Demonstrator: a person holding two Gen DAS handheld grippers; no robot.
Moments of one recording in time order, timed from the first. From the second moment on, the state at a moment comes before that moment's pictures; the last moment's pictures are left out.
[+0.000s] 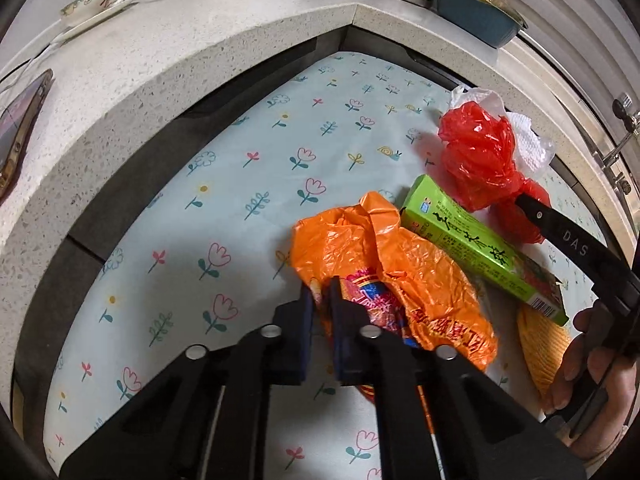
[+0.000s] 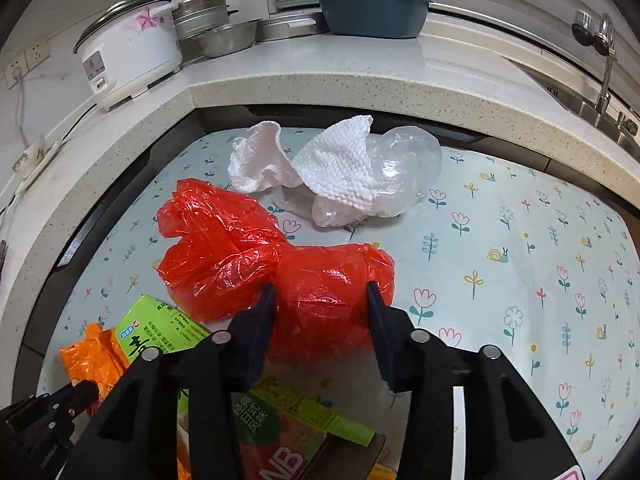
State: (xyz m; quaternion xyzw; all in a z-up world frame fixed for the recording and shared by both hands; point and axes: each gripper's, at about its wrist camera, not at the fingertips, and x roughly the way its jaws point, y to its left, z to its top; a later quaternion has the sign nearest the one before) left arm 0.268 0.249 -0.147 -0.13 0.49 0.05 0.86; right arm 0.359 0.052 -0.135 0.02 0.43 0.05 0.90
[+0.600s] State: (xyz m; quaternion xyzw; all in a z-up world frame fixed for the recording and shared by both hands) left arm 0.244 0.193 -0.055 -0.10 0.41 0.01 0.91; right arm 0.296 -0.009 -0.053 0.07 0.35 0.03 0.93
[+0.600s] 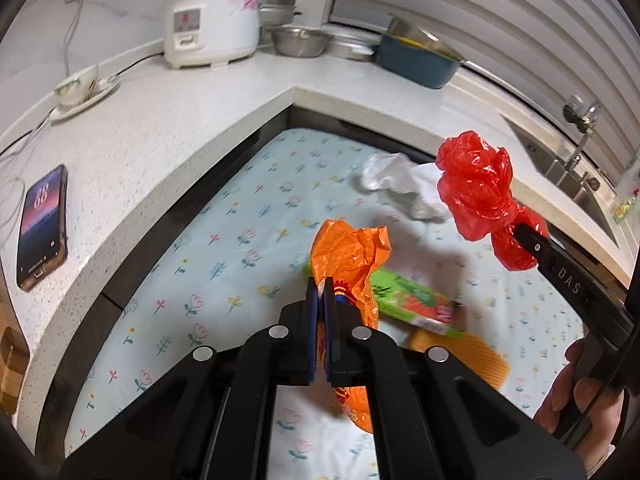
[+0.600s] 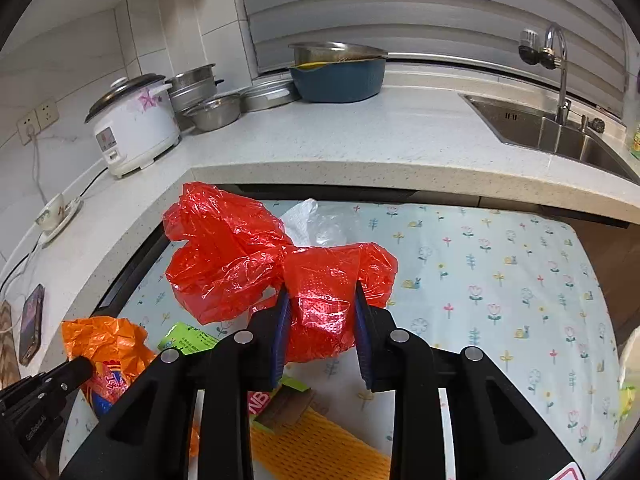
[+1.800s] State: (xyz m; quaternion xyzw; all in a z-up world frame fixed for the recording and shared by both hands) left arm 0.159 -0.133 0.007 0.04 0.36 -0.22 0.90; right arm 0.059 -0.281 -0.033 0.13 0.30 -0.19 0.93
